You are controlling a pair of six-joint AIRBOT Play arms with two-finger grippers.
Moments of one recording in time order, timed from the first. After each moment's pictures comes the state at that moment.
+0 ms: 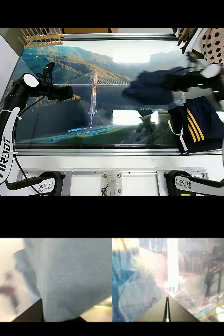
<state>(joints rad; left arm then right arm) 0.02 -1.40 1.24 1.13 -1.08 -1.45 -0.22 -1.37 1.39 -1.12 1.13 1.53</state>
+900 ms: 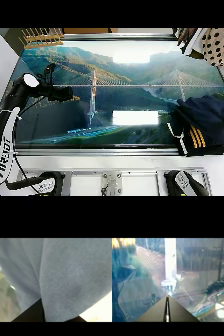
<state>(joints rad) 0.02 -1.40 1.24 1.12 -1.11 -1.44 -0.71 -0.95 1.13 -1.46 1.42 1.64</state>
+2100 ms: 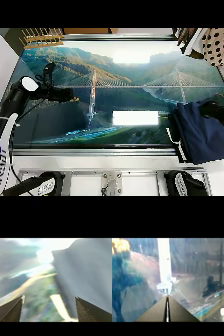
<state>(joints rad) -0.02 -1.27 1.14 1.12 -1.03 -1.42 -0.39 -0.64 0.95 -1.25 1.23 1.51</state>
